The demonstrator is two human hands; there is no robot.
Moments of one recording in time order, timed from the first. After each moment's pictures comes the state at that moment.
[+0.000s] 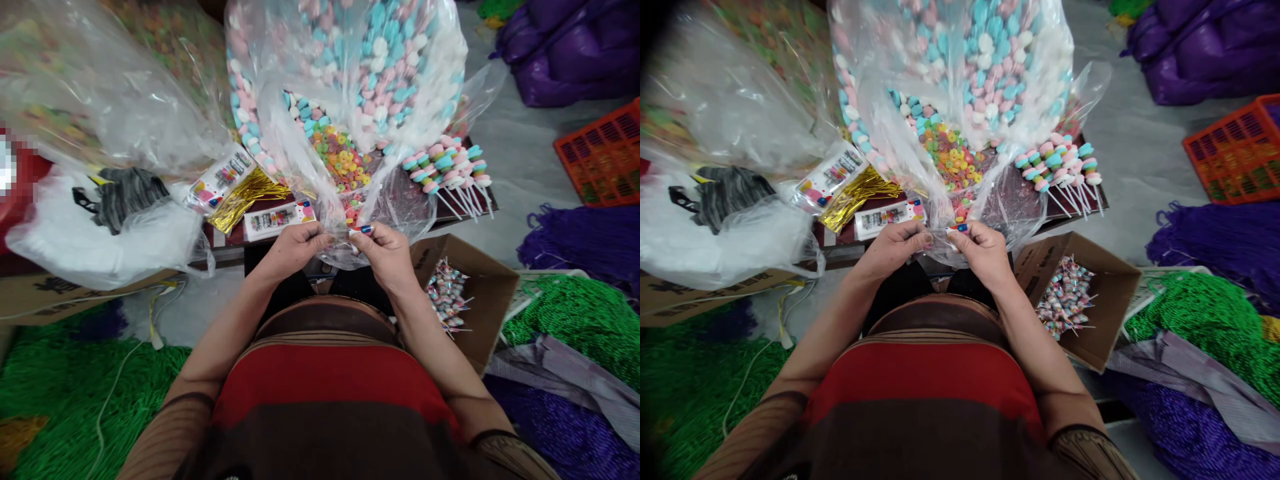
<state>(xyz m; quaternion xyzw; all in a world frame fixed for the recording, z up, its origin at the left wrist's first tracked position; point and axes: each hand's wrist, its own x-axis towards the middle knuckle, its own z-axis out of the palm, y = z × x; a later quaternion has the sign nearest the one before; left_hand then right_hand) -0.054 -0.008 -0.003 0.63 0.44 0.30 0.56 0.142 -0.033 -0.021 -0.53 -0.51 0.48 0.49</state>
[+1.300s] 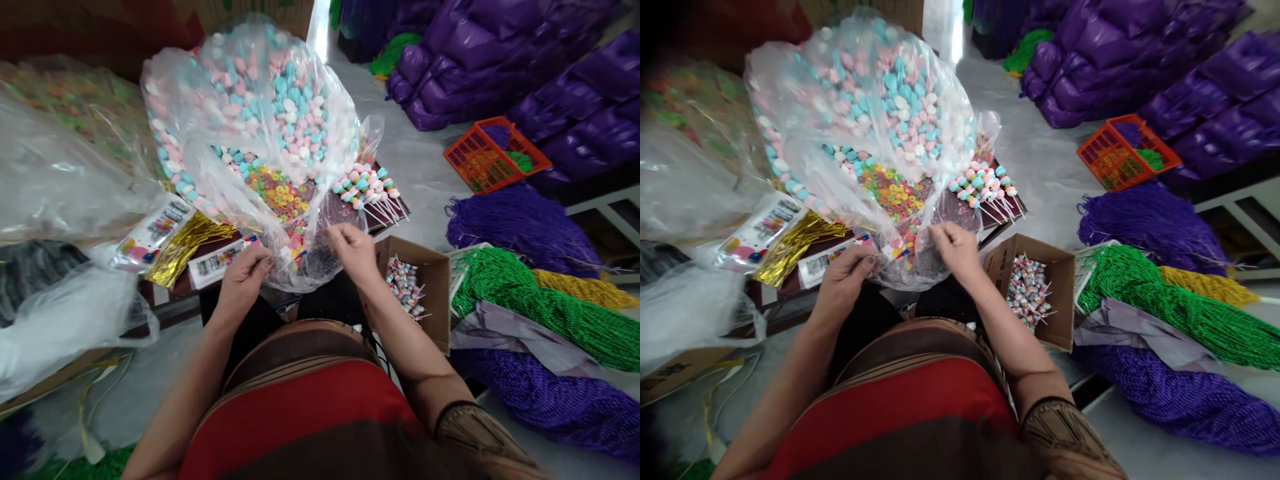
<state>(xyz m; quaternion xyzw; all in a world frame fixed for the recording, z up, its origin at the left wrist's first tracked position) -0.056 0.001 -0.022 0.70 0.43 0.42 0.39 0.186 -0.009 -0.011 -0.61 -0.56 0.27 0.49</state>
